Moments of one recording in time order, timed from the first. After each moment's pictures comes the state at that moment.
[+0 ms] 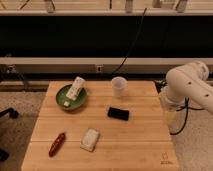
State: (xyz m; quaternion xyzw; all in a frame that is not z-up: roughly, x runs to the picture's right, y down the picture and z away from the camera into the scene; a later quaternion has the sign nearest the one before) arm 0.287 0.107 0.683 -0.28 0.02 0.02 0.96
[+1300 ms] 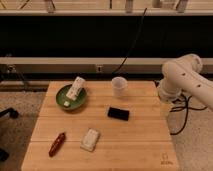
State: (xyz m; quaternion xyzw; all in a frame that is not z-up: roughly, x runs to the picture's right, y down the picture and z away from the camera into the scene) arm 0.285 0.075 0.706 -0.28 0.02 0.02 0.96
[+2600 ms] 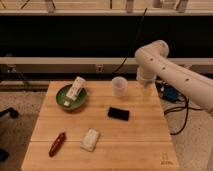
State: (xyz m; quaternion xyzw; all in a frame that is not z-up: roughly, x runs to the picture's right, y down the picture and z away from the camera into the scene) arm 0.206 0.010 0.767 -0.28 0.02 -0.07 0.96
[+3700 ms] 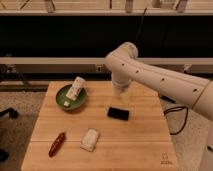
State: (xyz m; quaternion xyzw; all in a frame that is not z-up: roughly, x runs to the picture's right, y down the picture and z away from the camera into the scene) arm 0.065 0.034 0.734 -0.28 -0.02 -0.19 0.94
